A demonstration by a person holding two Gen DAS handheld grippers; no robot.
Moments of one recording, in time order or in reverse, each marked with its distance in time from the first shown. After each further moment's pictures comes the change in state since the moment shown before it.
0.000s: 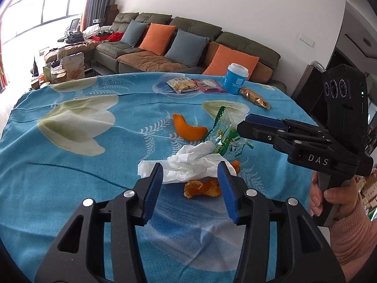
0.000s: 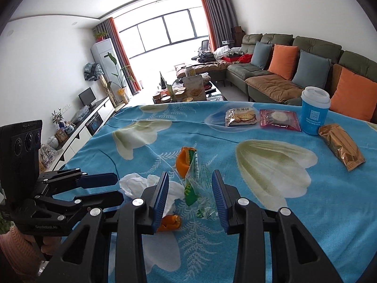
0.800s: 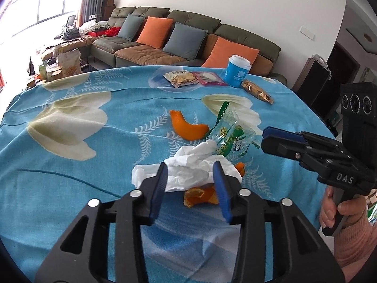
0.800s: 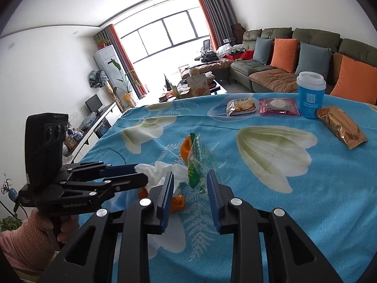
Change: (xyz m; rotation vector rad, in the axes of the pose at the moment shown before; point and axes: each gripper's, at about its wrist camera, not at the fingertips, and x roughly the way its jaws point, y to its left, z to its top) left arm 0.026 0.001 0.008 0.022 0.043 0.001; right arm -0.023 -0.005 -0.021 0.069 -0.005 0.082
